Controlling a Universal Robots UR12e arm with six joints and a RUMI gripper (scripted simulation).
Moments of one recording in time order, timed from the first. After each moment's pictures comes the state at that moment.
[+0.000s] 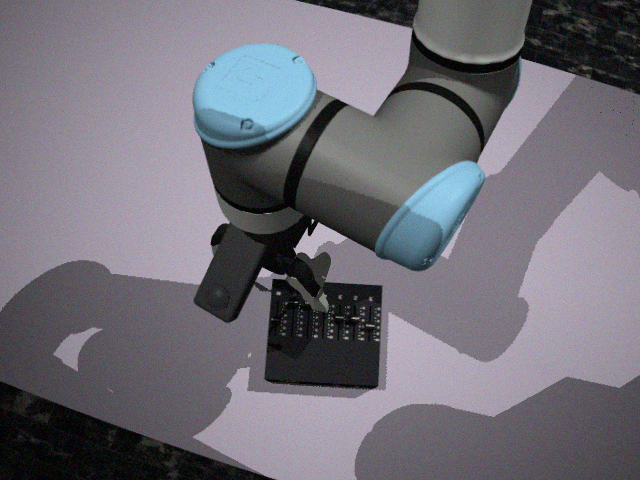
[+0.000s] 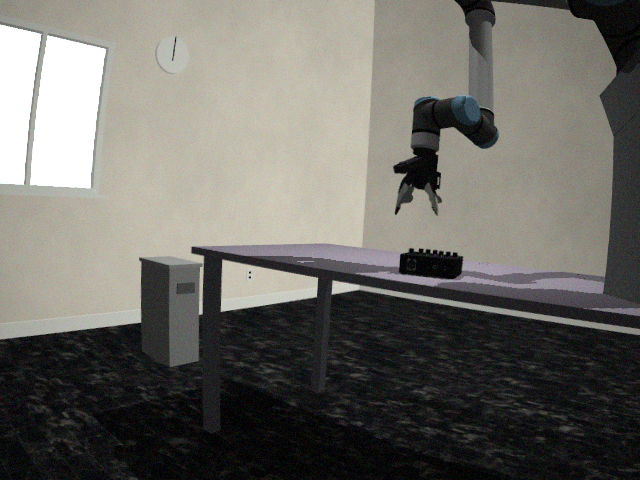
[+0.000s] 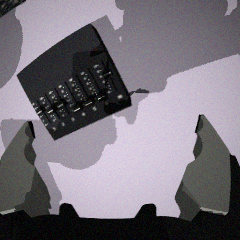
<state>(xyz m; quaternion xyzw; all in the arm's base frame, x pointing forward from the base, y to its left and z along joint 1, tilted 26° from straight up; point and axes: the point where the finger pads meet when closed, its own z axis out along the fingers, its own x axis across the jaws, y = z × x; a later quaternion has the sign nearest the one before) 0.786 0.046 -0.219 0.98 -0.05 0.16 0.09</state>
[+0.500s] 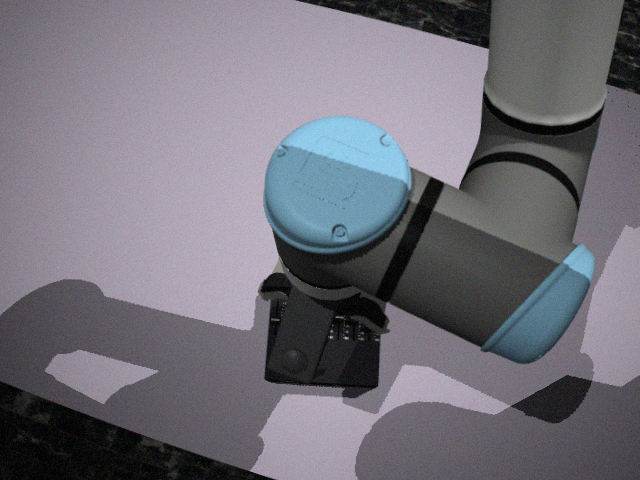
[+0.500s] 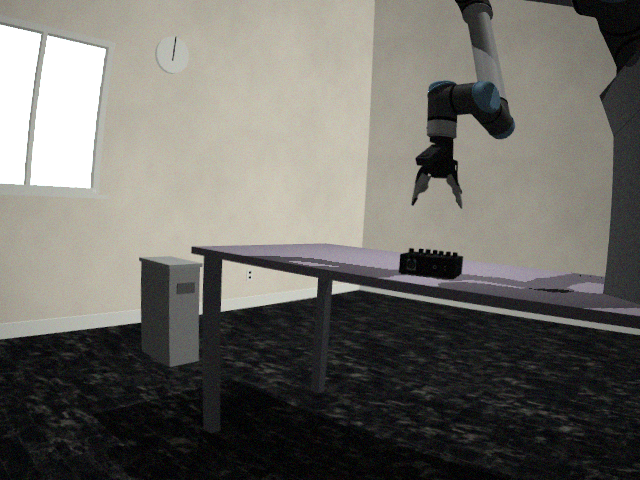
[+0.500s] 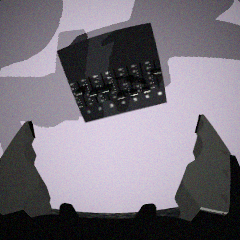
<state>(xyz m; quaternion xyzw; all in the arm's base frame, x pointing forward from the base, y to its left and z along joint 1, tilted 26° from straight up) 0.703 0.064 -0.224 0.97 0.03 0.16 0.16</state>
